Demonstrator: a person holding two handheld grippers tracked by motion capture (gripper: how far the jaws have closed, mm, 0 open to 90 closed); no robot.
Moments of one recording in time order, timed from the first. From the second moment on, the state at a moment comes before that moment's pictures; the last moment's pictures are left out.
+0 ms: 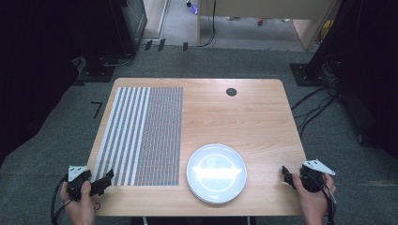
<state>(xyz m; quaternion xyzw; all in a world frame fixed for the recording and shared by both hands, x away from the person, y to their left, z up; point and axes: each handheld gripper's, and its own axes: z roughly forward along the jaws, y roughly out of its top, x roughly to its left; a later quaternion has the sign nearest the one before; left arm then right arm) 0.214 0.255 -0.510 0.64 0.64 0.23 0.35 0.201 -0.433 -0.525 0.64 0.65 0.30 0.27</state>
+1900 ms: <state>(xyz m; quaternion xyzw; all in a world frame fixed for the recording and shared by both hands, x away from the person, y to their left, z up) 0.246 0.110 -0.475 0.70 0.54 0.20 0.41 0.207 -0.429 -0.518 0.66 0.63 0.33 0.25</state>
